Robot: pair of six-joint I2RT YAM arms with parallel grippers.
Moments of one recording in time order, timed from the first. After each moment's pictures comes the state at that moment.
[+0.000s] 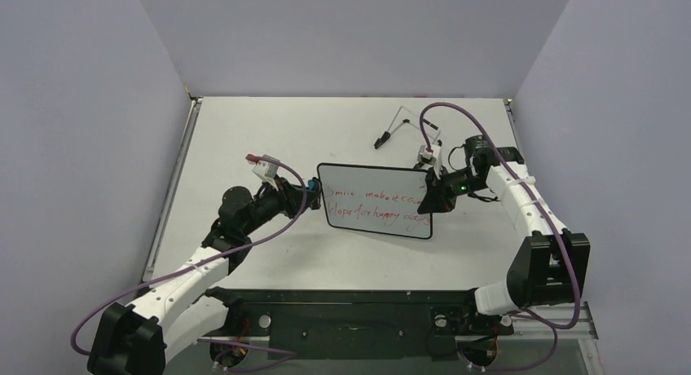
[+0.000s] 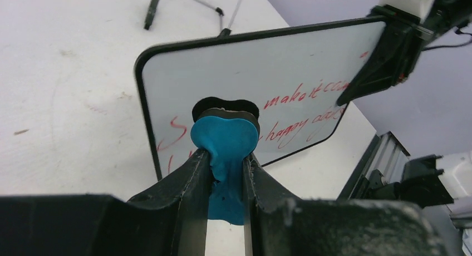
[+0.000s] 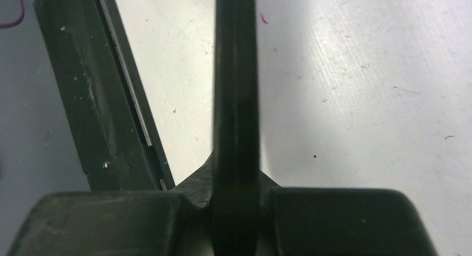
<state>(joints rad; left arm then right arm) -0.44 0.95 0.43 0.47 0.41 -0.52 0.06 1.45 1.18 -1.17 -0.91 -0.92</state>
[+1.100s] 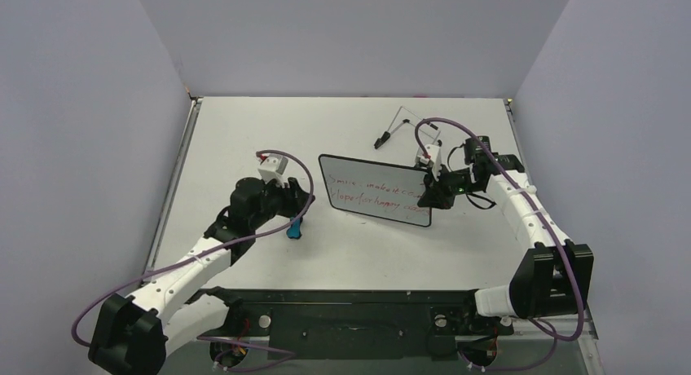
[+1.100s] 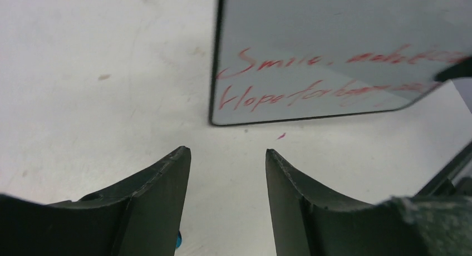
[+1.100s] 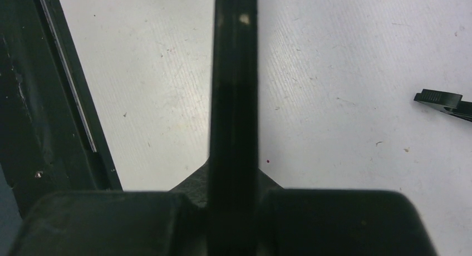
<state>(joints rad) -0.48 1.01 0.51 0.08 0.08 -0.44 0.09 1.36 1.09 -0.94 -0.83 -0.89</state>
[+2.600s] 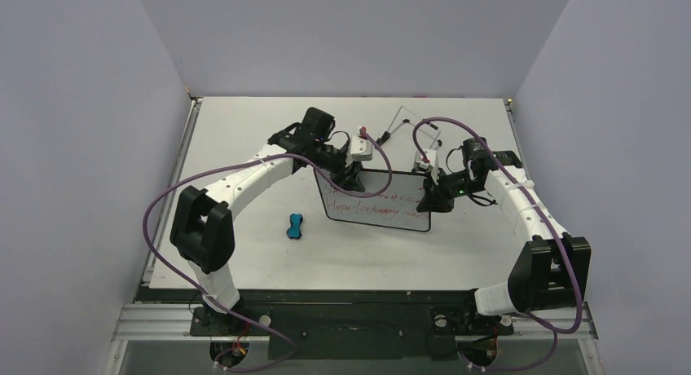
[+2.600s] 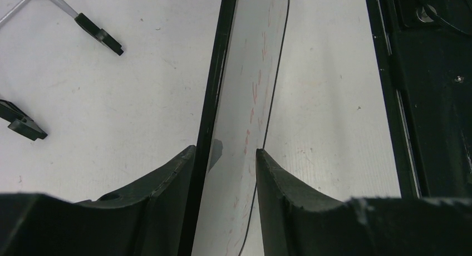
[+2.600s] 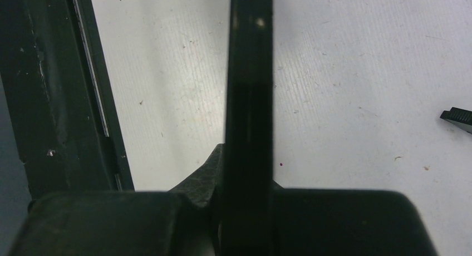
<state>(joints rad) -0.59 1.78 1.50 -0.58 0.87 0.69 0.09 1.41 1.12 -1.07 -0.87 -1.05</state>
